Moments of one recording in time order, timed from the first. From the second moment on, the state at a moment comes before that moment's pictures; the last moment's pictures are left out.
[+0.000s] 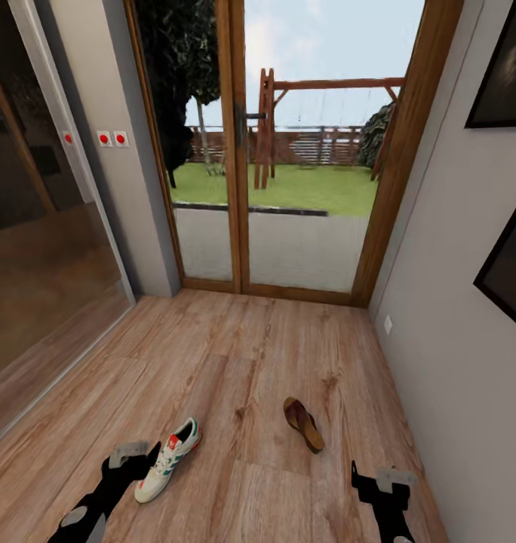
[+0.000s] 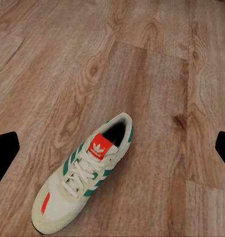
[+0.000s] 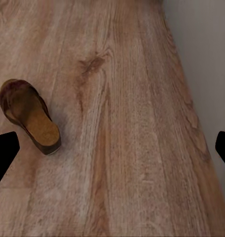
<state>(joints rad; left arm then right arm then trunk) -0.43 0.07 0.50 -0.44 -0.19 -0.32 -0.35 -0.40 -0.01 -0.14 -0.29 0.12 -0.52 -0.18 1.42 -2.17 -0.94</state>
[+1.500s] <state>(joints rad) -0.66 0.00 0.31 -0.44 -0.20 -0.13 -0.27 -0.40 -0.05 -0.14 -0.47 0.16 -0.16 -0.09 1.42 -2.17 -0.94</state>
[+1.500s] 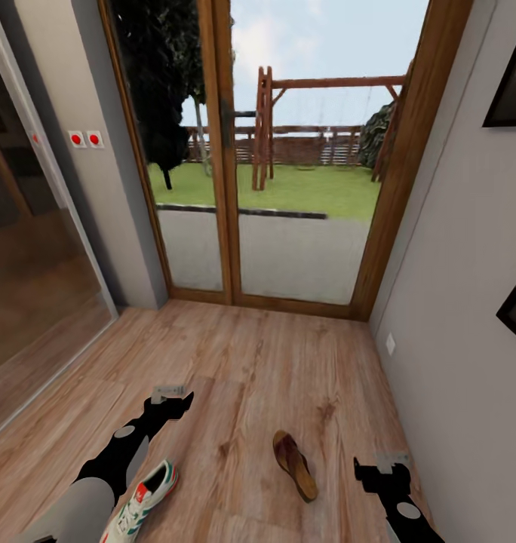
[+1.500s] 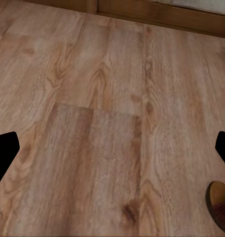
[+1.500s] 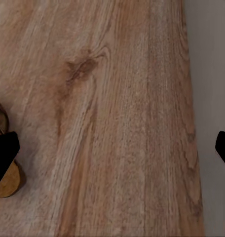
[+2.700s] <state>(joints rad) -0.66 0.00 0.31 -0.44 -0.19 -0.13 -0.28 -0.40 -0.05 -0.14 -0.47 0.16 -0.16 -0.09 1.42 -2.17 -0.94</state>
